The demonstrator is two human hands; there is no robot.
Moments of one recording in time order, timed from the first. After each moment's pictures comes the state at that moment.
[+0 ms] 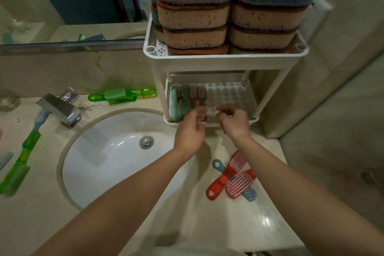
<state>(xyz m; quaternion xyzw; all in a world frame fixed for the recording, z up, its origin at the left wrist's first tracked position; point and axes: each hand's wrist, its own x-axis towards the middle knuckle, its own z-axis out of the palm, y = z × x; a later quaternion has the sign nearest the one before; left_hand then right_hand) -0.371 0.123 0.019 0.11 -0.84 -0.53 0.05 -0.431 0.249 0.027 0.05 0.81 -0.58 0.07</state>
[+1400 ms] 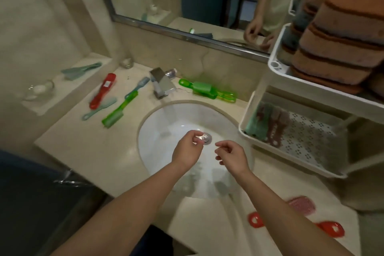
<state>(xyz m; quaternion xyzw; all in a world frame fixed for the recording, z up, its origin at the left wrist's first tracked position) -0.252 -0.001 0.008 0.39 -0.74 -0.54 0.07 -0.342 0.120 -0.003 -0.10 0.77 -0.54 0.33</state>
